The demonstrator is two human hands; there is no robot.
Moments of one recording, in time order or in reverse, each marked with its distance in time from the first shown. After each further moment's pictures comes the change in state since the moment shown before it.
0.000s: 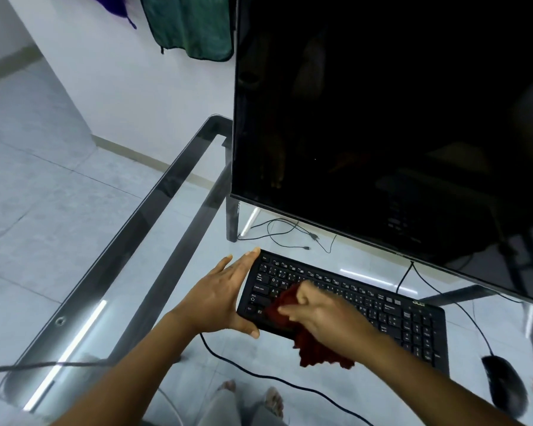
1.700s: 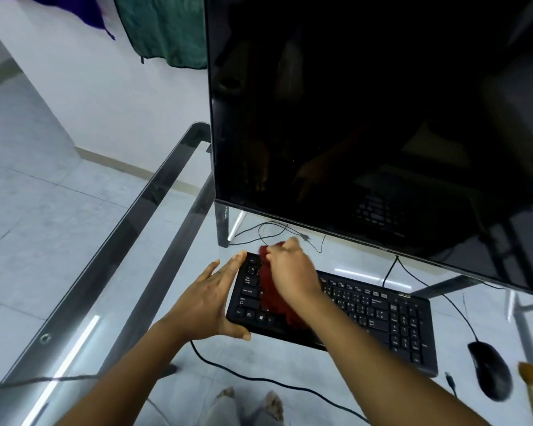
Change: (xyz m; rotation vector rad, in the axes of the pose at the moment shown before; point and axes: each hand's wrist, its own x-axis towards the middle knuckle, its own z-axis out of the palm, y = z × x) left_hand 0.000 0.004 0.001 0.056 -0.018 0.023; right_hand 0.085 0.012 0.008 -0.021 0.301 0.592
